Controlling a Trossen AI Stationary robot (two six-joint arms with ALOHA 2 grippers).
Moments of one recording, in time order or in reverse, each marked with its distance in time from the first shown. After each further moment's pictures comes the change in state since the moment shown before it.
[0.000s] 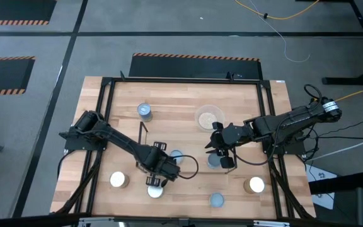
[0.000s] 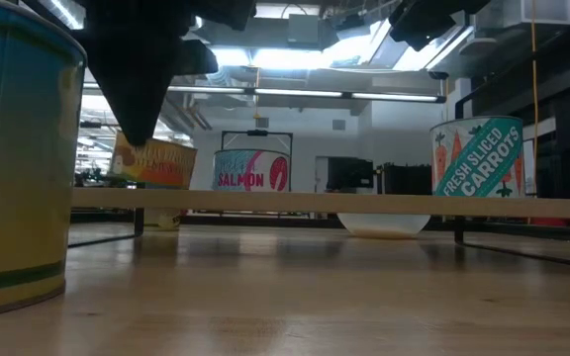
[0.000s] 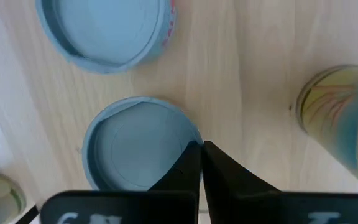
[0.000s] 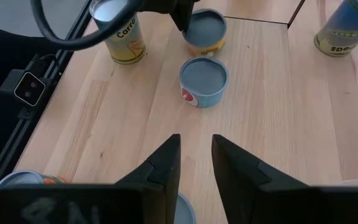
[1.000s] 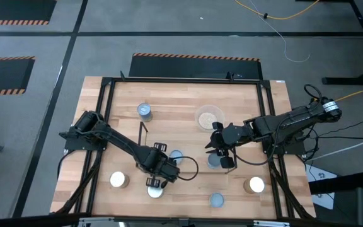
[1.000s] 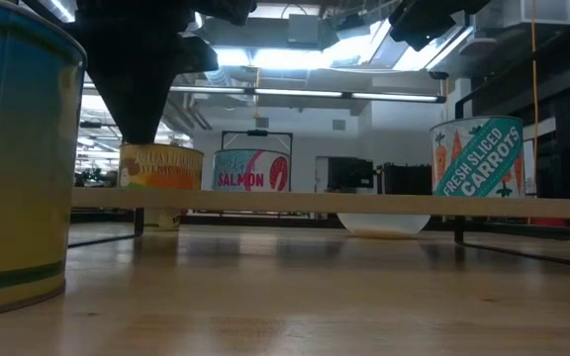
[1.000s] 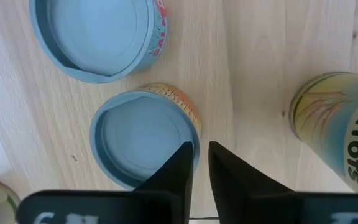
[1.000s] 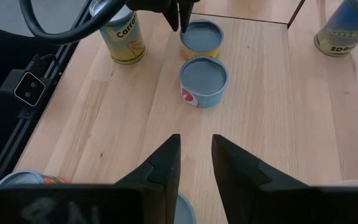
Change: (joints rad) left arm -0.008 0.000 -0.001 0.017 -0.008 -0.002; right arm 0.000 0.000 0.000 0.000 0.000 0.000
